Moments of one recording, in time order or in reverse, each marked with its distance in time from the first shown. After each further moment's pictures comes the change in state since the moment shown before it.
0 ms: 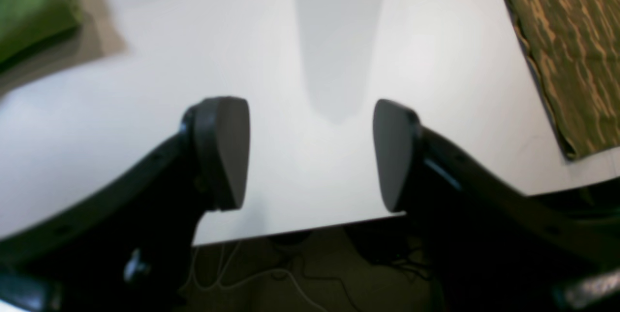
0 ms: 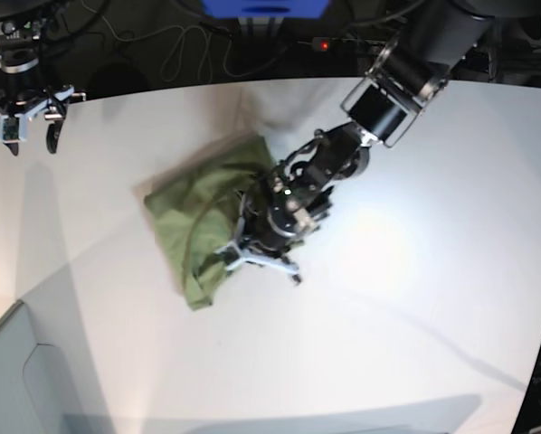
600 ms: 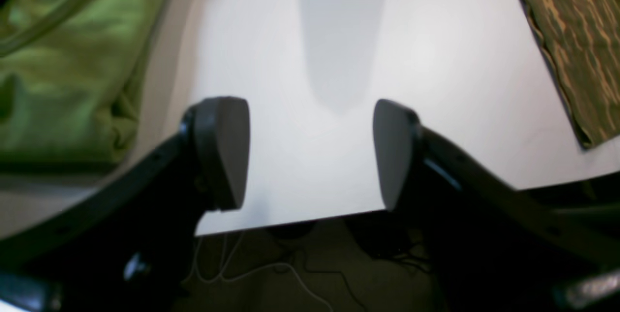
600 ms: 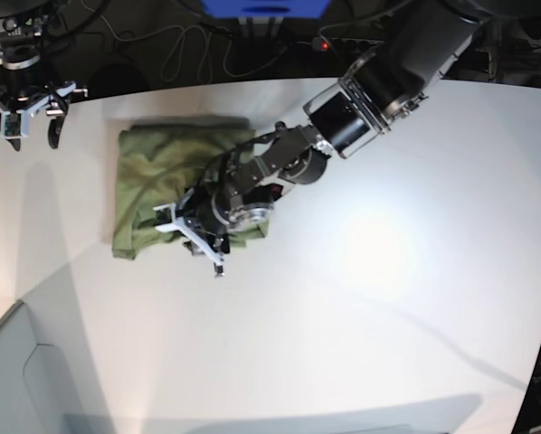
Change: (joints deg) left arm -3.6 6.8 10.8 -3.3 9.0 -6.7 -1.4; right arm -1.0 -0.5 0.0 0.0 -0.1 0.0 -0.2
